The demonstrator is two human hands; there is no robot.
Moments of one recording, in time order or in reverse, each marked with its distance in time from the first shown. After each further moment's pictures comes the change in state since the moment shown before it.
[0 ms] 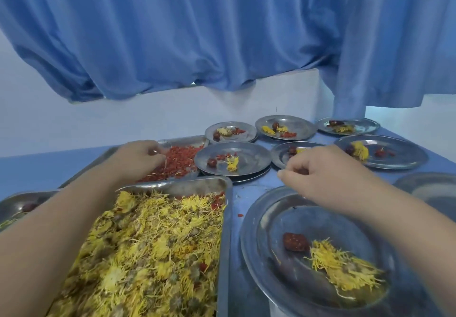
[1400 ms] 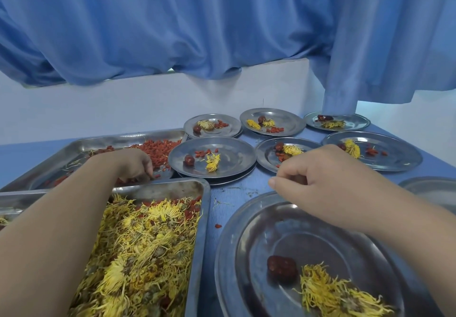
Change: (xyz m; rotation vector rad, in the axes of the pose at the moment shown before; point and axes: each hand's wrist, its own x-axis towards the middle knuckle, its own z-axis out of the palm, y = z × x) left_hand 0.086 -0.025 0.070 0.146 -0.477 -0.155; right_hand 0.007 0.014 -0.003 -0.034 -0.083 -0.106
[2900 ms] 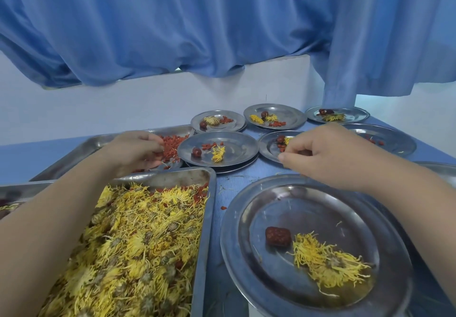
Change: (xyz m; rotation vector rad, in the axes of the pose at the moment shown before) left_hand -0.088 0.031 -0.008 -1.083 0.156 0.083; right_hand 0.002 0.022 -0.010 -0.009 0.031 0.002
